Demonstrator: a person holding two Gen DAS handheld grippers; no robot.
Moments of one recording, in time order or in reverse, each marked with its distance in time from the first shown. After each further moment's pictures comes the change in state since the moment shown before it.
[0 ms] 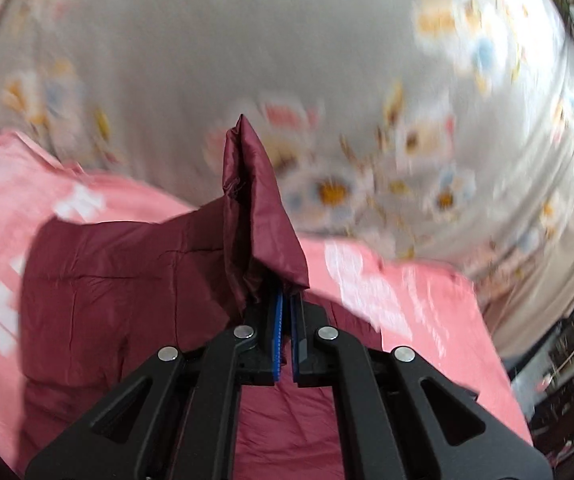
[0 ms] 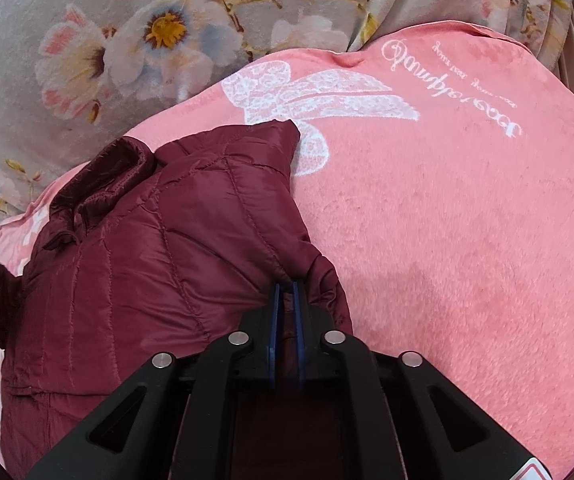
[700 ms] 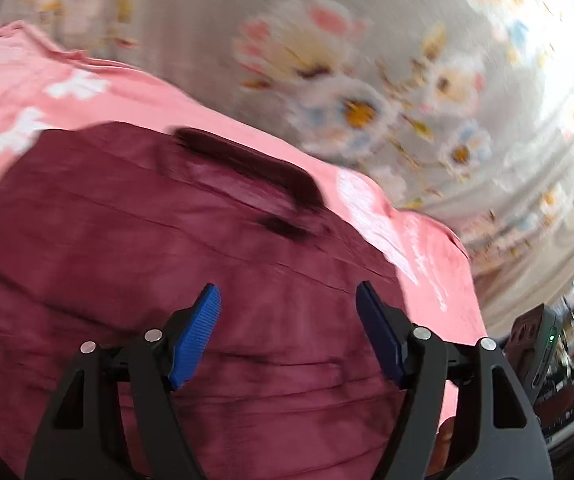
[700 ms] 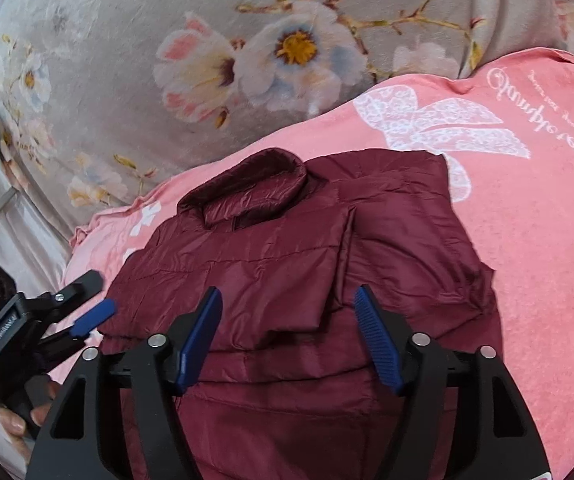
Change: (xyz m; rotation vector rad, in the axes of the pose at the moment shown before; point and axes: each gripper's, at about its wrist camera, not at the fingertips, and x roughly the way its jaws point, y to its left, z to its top) left arm 0.008 0.085 -0.079 -0.173 0.122 -0.052; right arm -0.029 0.071 0.004 -0.080 -0.001 0.294
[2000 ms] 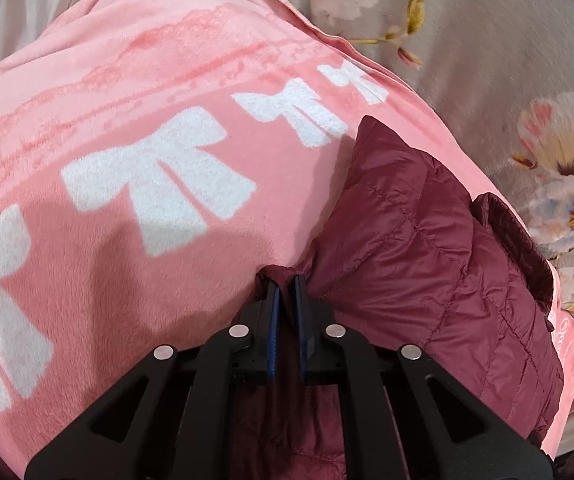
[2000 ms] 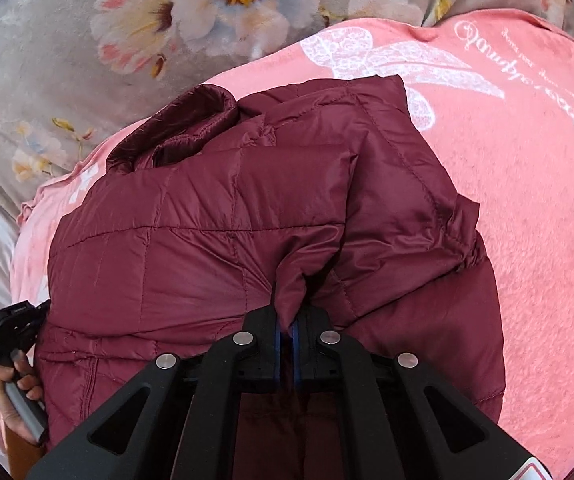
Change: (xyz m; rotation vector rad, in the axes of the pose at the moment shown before) left arm -0.013 0.191 0.009 -0.314 -0.061 0.507; right arm 0.032 -0.027 -0.027 0.050 0.122 -0.144
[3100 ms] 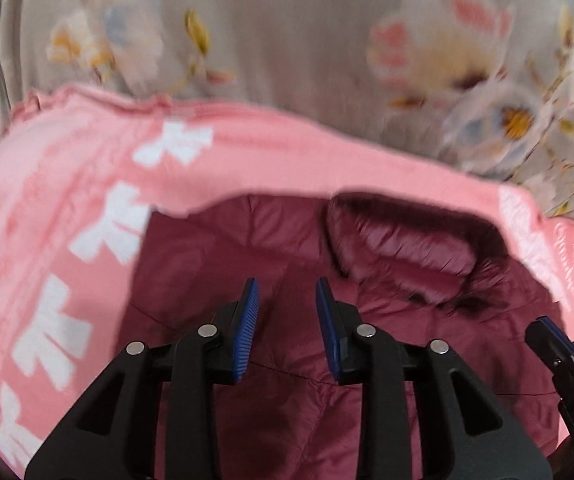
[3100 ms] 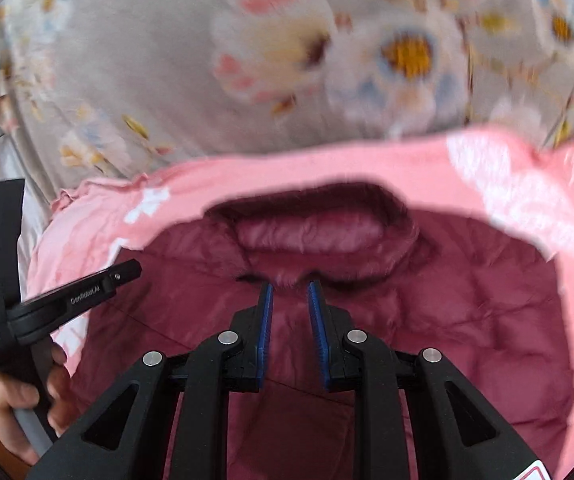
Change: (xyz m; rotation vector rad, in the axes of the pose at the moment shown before) left arm 0.012 -0.170 0.028 0.454 0.013 -0.029; right arm 0.042 0.133 0.075 -0.224 -0.065 0.073
